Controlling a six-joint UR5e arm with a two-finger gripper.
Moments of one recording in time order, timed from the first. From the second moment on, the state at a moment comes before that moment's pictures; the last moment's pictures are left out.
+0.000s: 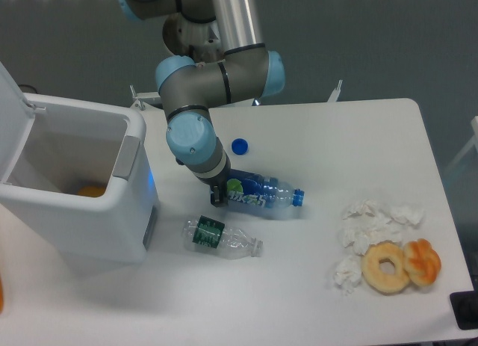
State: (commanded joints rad) arm 2.30 -1.89 -1.82 -1.10 1.78 1.75
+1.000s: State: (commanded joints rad) arm 2.49 -1.78 -1.54 -1.24 1.45 1.63
